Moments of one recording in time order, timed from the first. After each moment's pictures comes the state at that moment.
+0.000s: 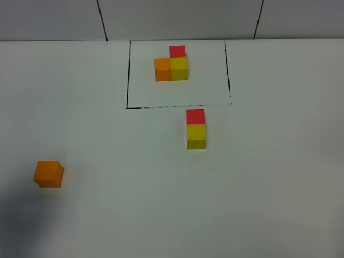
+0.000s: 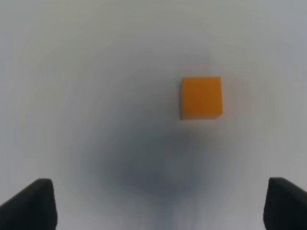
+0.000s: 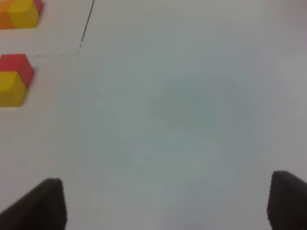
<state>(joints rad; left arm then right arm) -0.03 0.86 -0.71 0.00 0.88 -0.01 -0.01 0.01 -0.50 0.03 1.07 -0.04</state>
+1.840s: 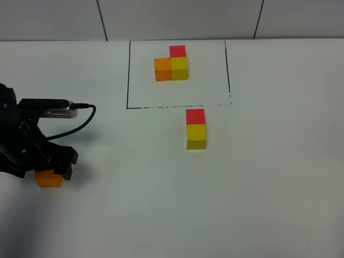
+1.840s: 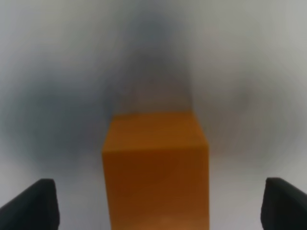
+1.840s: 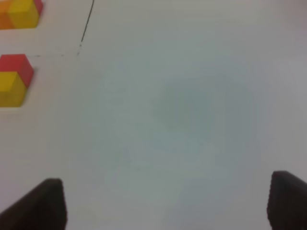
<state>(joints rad) -0.16 1.72 -0.85 -0.03 0.62 -0.10 -0.01 0.01 -0.50 0.03 1.07 -0.04</state>
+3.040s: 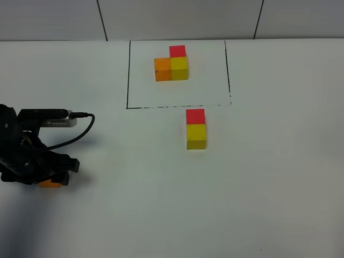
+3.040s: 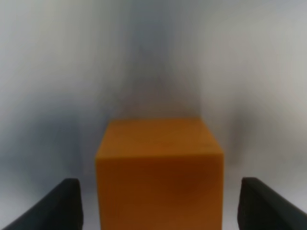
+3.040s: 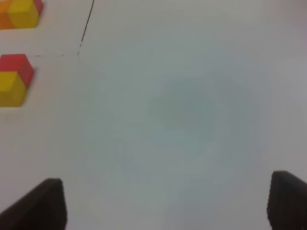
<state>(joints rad) -0.16 1.72 -0.75 -0.03 0.46 -0.13 -0.01 0.01 -0.50 0.03 1.07 -0.04</state>
